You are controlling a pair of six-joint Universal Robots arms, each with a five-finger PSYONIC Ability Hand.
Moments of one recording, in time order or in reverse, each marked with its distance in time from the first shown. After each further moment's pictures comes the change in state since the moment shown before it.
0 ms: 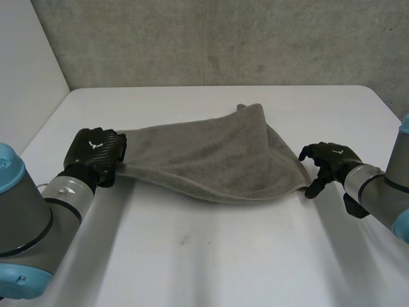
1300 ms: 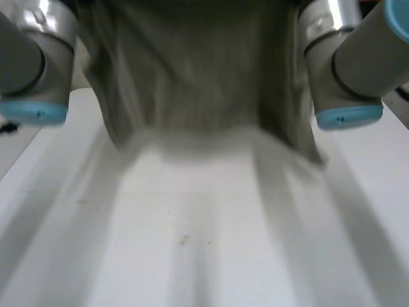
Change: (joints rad) left arm -0.017 -0.243 0.932 0.122 -0.041 0.028; right arm 0.360 -0.038 -0.671 -0.409 0.266 -0.767; left_hand 0.000 0.000 0.000 0.000 -0.005; right_hand 0.608 0.753 0.768 0.789 0.756
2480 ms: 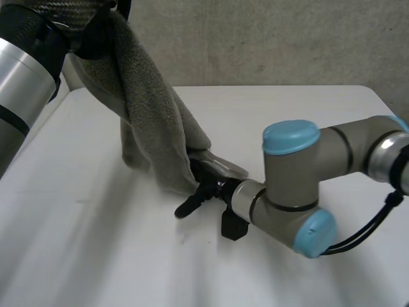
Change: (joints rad) left arm -0.117 0.520 -0.488 -0.338 0.144 0.001; right arm 0.152 0.267 0.271 0.566 -0.331 1.444; left_hand -0.005 0.000 -0.001 0.000 -0.001; right_hand -0.410 -0.556 -0.564 -0.594 -0.568
